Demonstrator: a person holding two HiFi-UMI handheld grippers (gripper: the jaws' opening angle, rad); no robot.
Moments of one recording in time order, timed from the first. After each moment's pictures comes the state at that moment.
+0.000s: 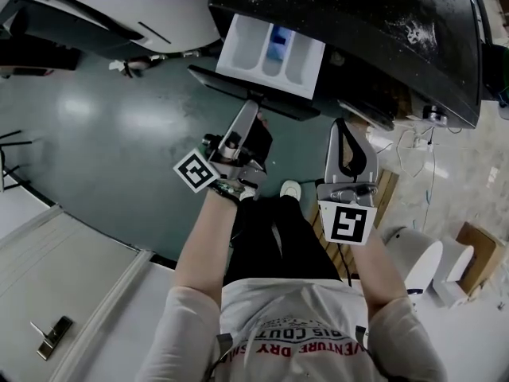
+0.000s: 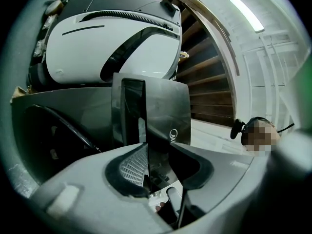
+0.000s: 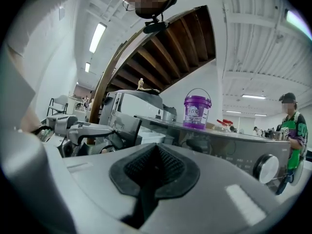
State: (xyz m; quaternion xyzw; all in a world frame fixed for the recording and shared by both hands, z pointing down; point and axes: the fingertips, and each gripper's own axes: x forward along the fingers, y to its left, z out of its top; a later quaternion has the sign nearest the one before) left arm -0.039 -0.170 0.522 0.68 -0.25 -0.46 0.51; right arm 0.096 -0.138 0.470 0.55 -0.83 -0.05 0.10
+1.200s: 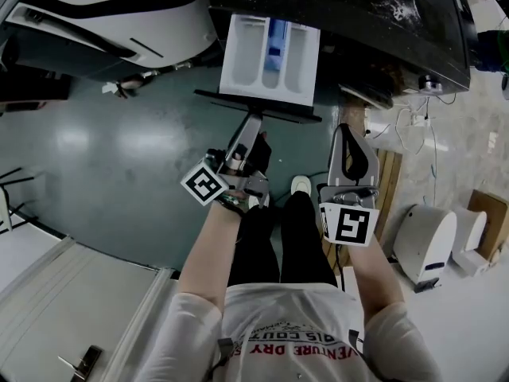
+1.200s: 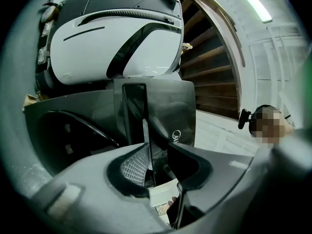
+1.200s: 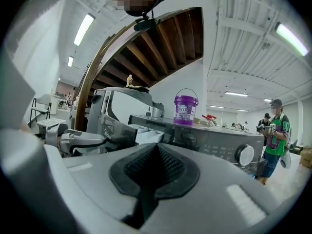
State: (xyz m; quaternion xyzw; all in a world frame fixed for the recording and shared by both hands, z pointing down) left arm -0.053 -0.134 0.541 0.70 -0.24 -0.40 0.54; right arm 0.087 -0.093 0.470 0.62 -0.78 -0.04 0.12
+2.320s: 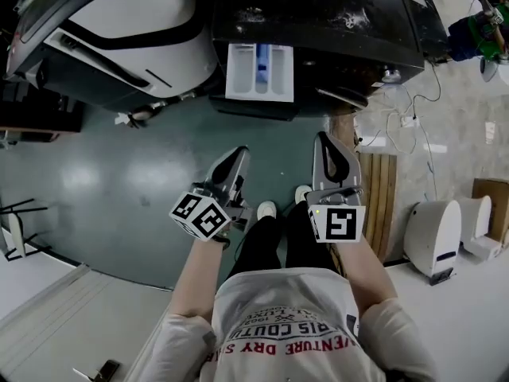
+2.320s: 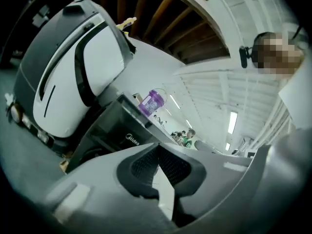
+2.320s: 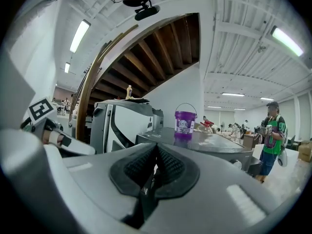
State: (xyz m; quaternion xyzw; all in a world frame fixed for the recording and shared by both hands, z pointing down) left arm -0.087 -0.052 0.451 0.85 -0.34 -0.10 0.39; right arm 0.052 -0.044 0.376 0.63 -0.77 -0.02 0.09
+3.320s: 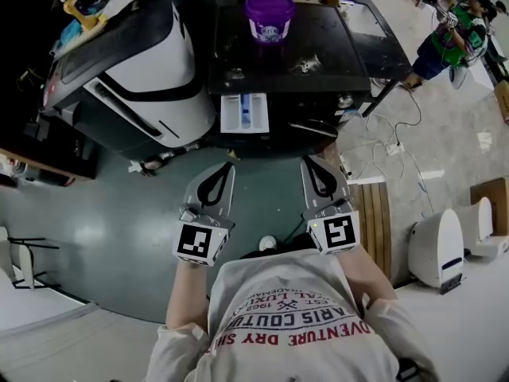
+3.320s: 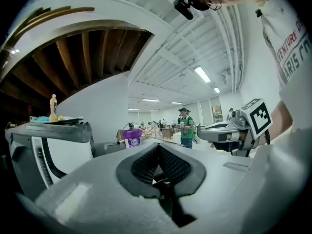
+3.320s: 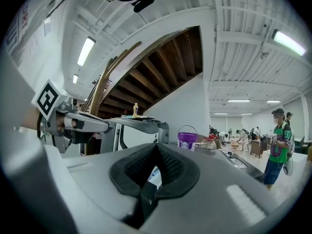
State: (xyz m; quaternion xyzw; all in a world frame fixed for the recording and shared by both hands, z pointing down) left arm -0.080 -0.001 0.241 0.93 -0.37 0.04 -0.02; right arm 0.061 0.029 0.249 0.59 -0.80 -0.06 0.06
